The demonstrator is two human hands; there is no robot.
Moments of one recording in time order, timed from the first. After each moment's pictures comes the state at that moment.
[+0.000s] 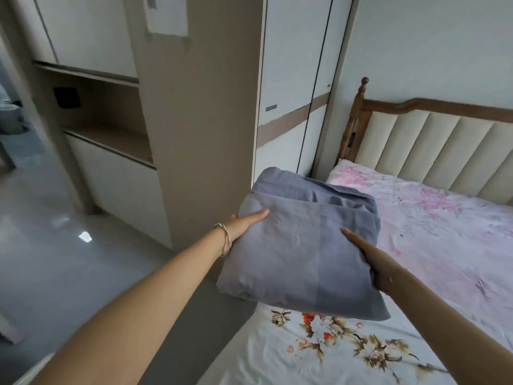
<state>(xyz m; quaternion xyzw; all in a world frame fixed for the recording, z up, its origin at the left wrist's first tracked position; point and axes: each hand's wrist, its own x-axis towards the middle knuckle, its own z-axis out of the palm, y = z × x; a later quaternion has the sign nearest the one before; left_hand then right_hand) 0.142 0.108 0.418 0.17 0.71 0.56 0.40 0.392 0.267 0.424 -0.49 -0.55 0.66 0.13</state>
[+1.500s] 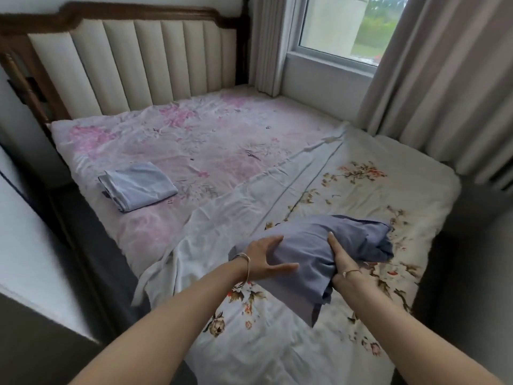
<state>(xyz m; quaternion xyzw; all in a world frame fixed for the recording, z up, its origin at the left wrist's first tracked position) 0.215 0.288 0.288 0.85 0.30 0.03 0.43 0.404 0.189 0.265 -0.66 0.13 0.37 0.64</state>
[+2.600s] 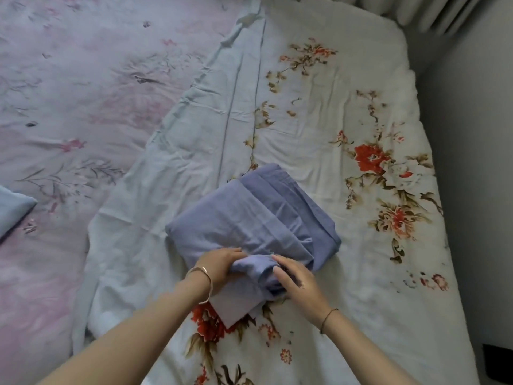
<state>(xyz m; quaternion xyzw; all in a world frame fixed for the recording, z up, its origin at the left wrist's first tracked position) 0.280 0.494 -0.002 0.94 0.05 -0.18 0.27 0.342 0.281 0.000 -0.82 -0.20 0.31 0.44</state>
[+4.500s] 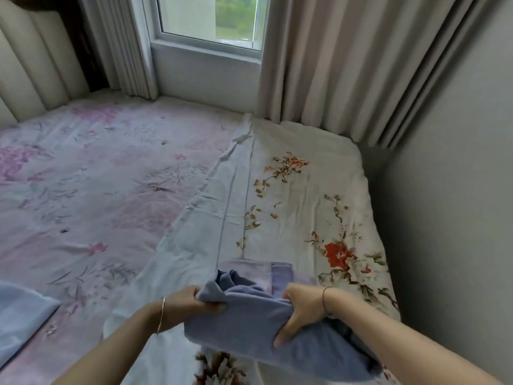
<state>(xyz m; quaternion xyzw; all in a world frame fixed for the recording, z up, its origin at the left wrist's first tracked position) 0.311 0.580 0.212 0.72 0.19 -0.21 0.64 0.452 0.346 0.297 -0.80 -0.40 0.44 0.00</state>
